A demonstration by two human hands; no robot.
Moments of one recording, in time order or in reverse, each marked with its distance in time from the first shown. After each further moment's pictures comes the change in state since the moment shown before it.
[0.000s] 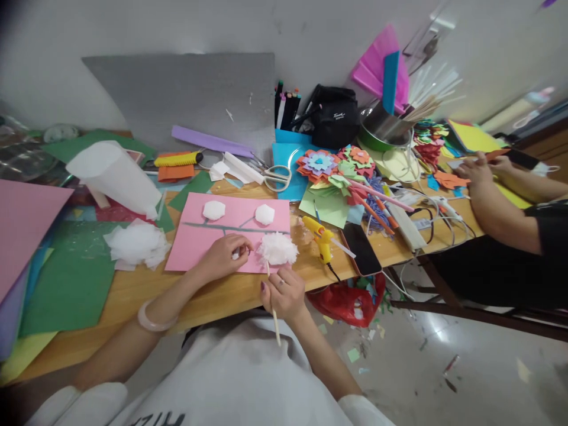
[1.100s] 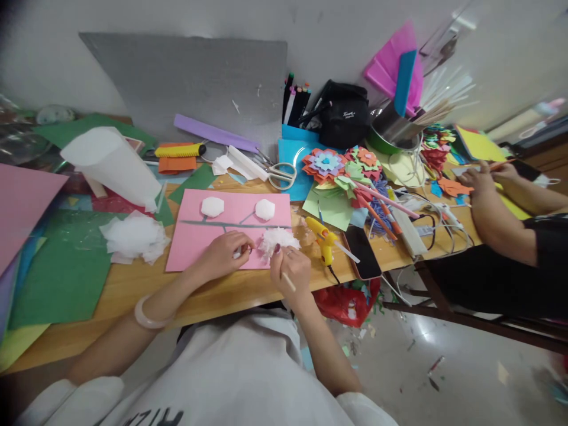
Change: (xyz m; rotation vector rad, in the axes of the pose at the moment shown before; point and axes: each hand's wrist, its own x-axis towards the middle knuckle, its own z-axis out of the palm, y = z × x) left_hand -0.001 -0.003 0.003 0.035 0.009 0.049; right_hand 0.033 0.022 0.005 -0.121 -0.107 0.167
